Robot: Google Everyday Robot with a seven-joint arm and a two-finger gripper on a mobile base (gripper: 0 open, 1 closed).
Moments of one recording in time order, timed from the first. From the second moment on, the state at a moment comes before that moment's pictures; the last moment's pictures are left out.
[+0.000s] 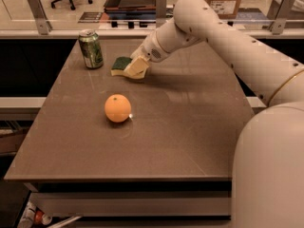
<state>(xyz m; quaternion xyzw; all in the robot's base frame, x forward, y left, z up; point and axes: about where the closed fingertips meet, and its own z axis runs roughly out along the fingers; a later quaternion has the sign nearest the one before) 0.723 0.056 0.840 -0.58 0.71 0.20 0.36</state>
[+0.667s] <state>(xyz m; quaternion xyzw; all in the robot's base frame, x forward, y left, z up) 0.728 0.069 0.835 -0.57 0.70 0.22 0.37</state>
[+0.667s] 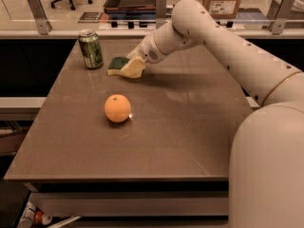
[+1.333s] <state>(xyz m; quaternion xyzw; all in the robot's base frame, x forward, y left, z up) 0.728 0.069 0.835 -0.57 0.70 0.22 0.37</state>
